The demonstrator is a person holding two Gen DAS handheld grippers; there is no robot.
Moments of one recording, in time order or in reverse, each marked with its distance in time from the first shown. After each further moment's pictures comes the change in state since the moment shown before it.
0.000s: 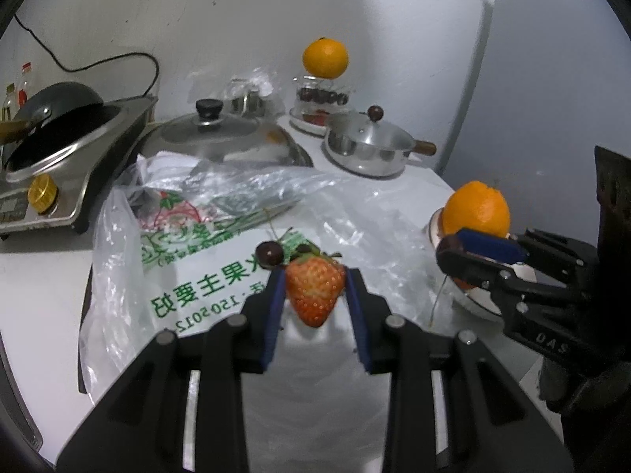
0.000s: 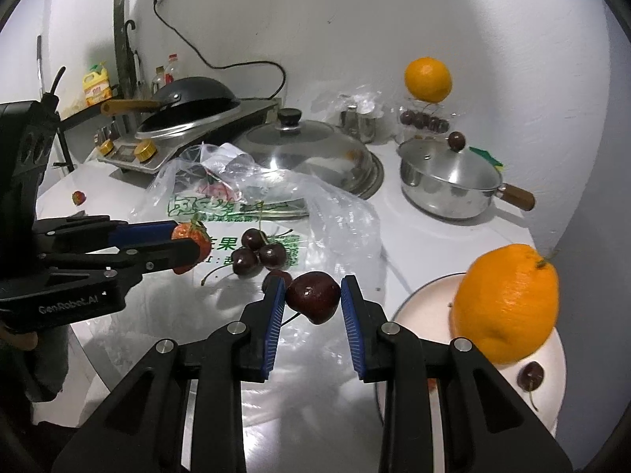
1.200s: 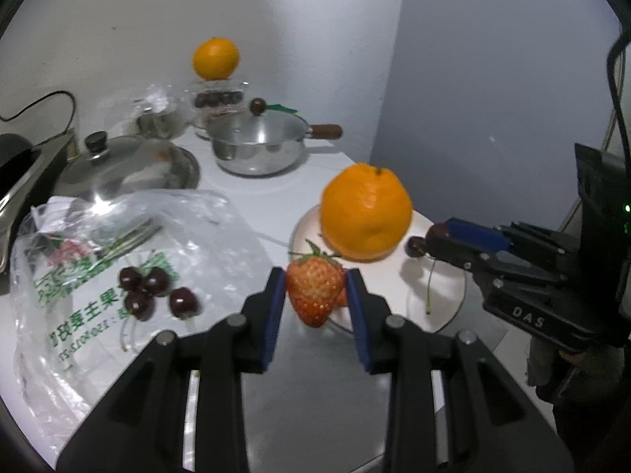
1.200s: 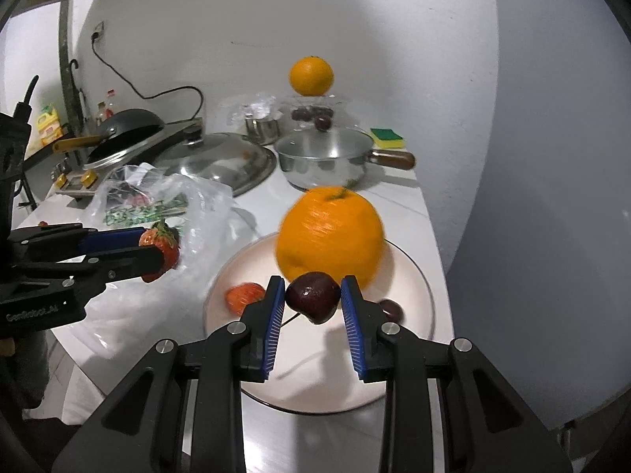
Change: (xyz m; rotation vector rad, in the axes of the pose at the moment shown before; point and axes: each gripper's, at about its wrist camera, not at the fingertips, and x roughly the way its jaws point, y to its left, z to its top) left arm 0.026 -0.131 0.008 0.150 0.043 -0.120; right arm -0.065 -0.113 -0.056 0.161 -0.024 -0.145
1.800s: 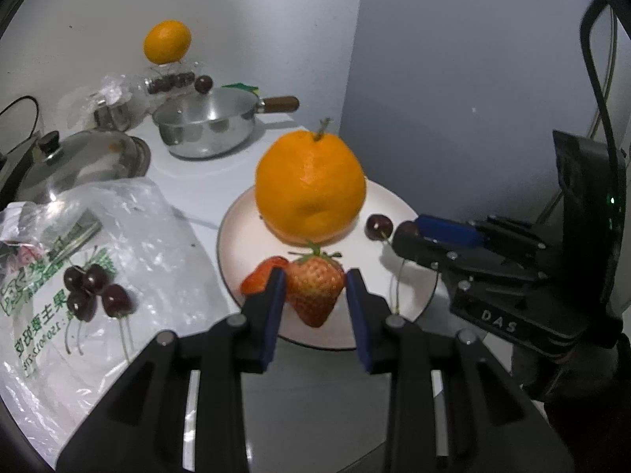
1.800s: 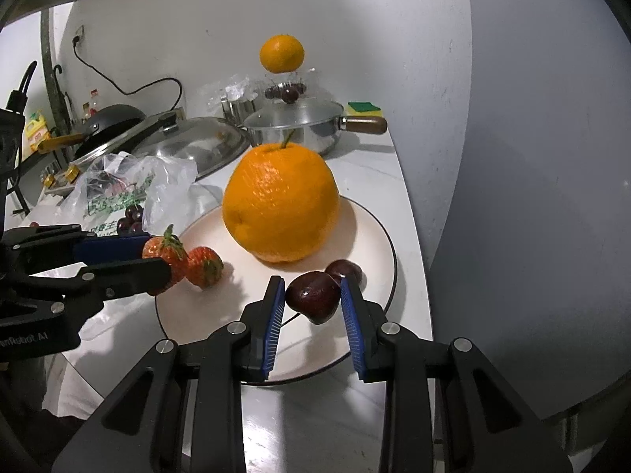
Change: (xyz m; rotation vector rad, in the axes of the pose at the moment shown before) left arm 0.038 -0.043 -0.004 0.054 0.082 -0.053; right arm 0.014 -0.033 -0.026 0.048 0.049 0.001
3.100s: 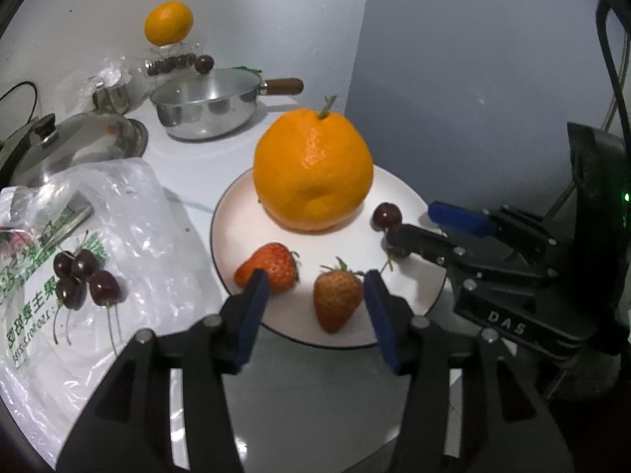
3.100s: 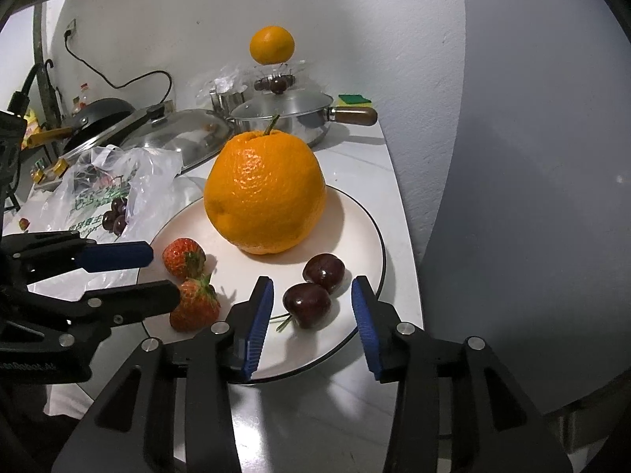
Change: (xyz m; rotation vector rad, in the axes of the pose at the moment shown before) left arm 0.008 0.003 -0.004 -0.028 0.040 0.009; right arm 0.005 -0.001 0.000 0.001 0.012 -0.044
